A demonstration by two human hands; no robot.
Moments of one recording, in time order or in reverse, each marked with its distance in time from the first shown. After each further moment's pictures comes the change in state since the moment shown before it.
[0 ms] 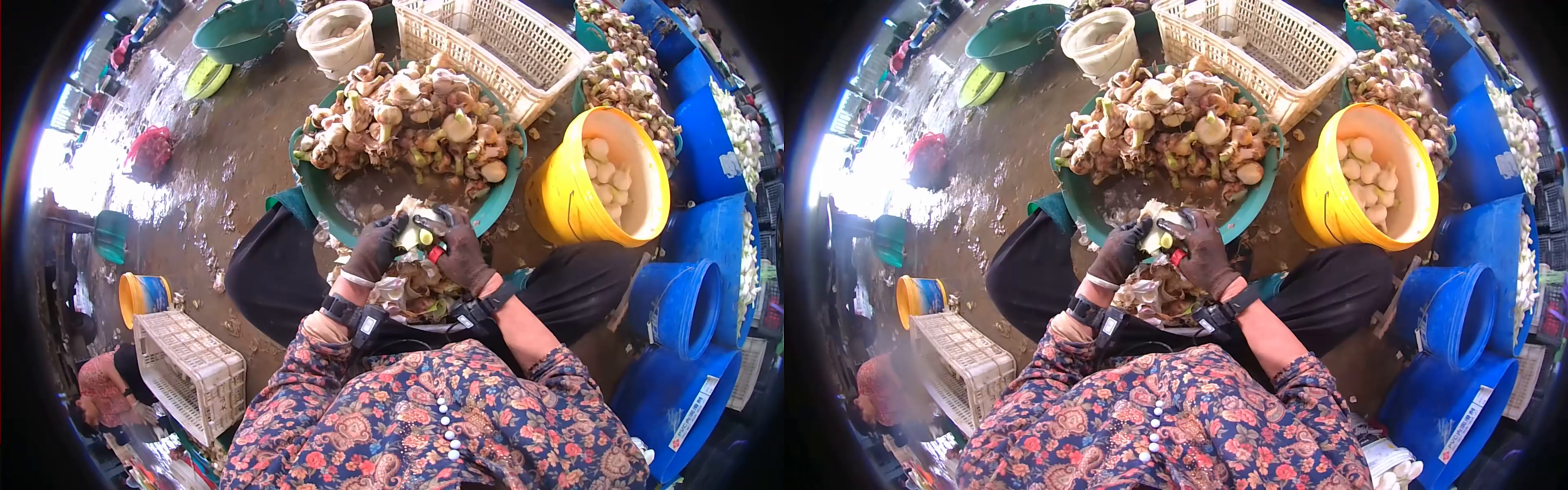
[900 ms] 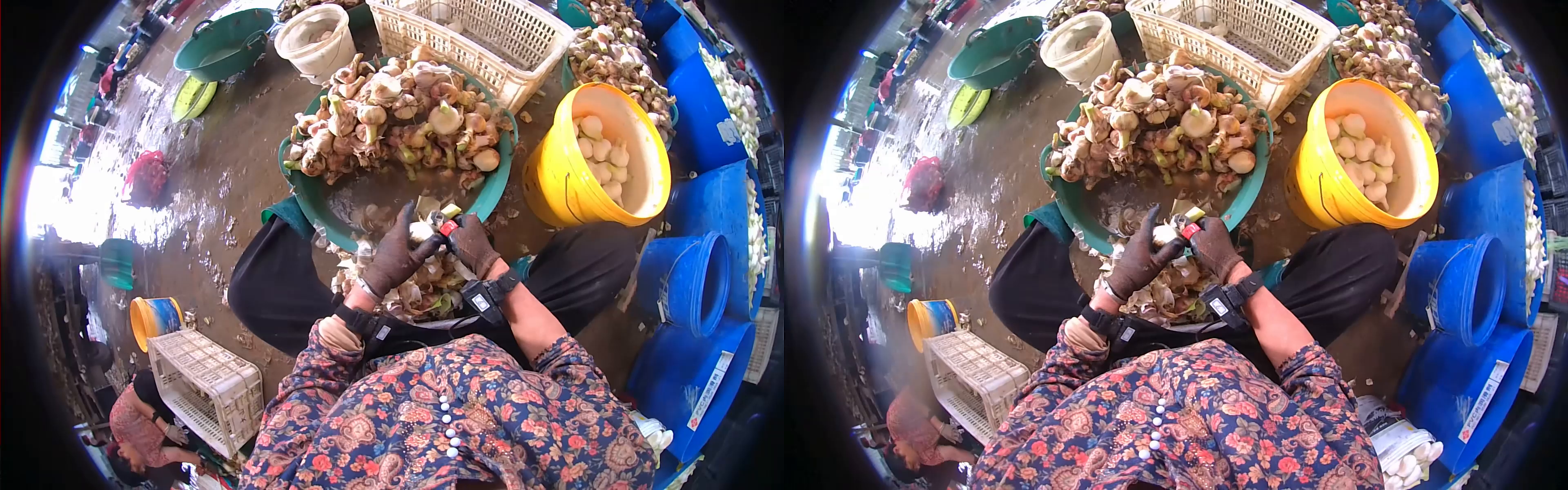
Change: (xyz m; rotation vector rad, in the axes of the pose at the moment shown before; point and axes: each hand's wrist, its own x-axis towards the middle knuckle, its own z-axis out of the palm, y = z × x) left_hand -0.005 0.007 0.033 0.541 -0.074 0.232; right_hand -0.002 0.016 0.001 0.761 -0.015 0.803
